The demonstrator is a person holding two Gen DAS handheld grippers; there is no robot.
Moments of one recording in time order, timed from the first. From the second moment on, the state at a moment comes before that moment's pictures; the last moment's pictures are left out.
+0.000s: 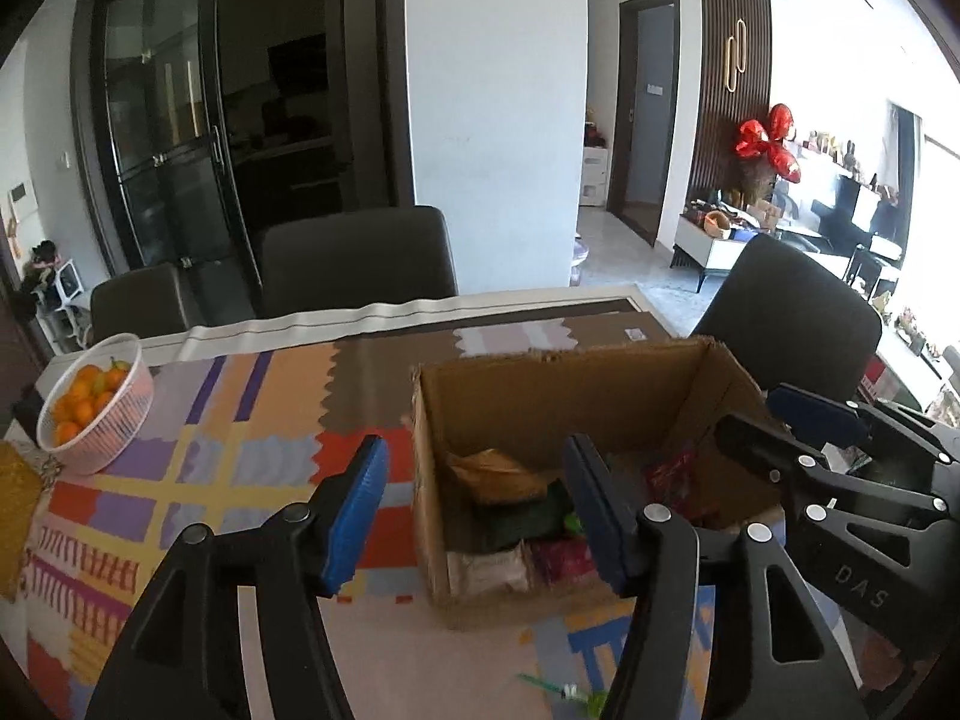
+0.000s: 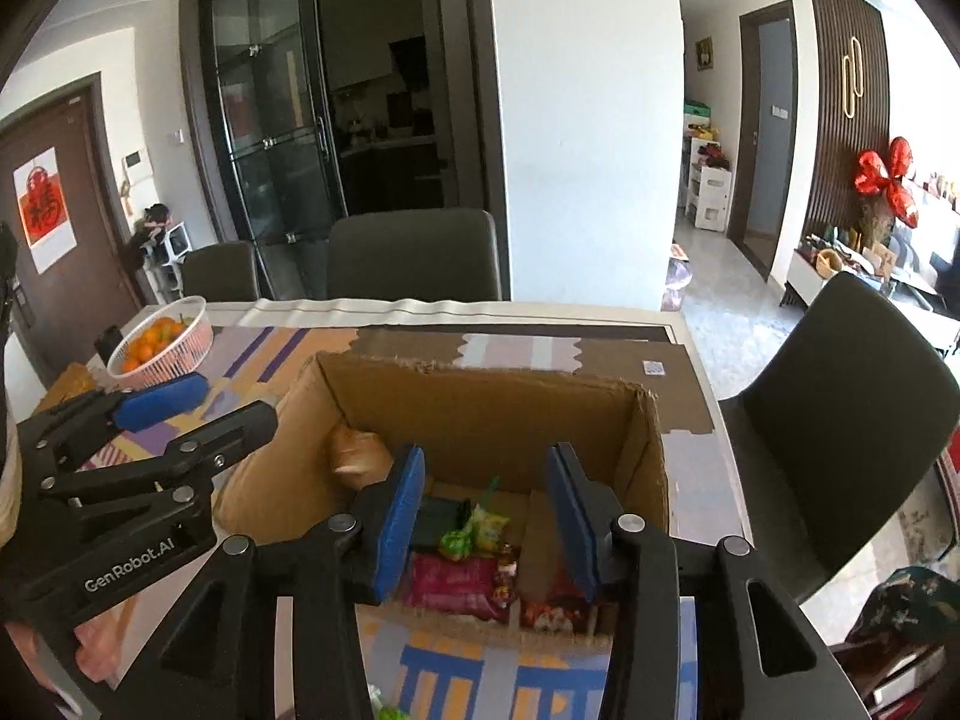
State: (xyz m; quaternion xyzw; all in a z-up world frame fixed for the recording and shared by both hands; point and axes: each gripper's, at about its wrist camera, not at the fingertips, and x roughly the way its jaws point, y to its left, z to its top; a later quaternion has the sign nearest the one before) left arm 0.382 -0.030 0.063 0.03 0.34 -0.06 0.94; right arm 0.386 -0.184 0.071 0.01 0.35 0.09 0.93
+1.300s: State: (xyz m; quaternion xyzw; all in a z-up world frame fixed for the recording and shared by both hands) left arm 0.245 -0.046 -0.067 -0.11 0.52 0.06 0.85; right arm 0.245 -0.202 -0.024 0.00 0.42 0.12 0.90
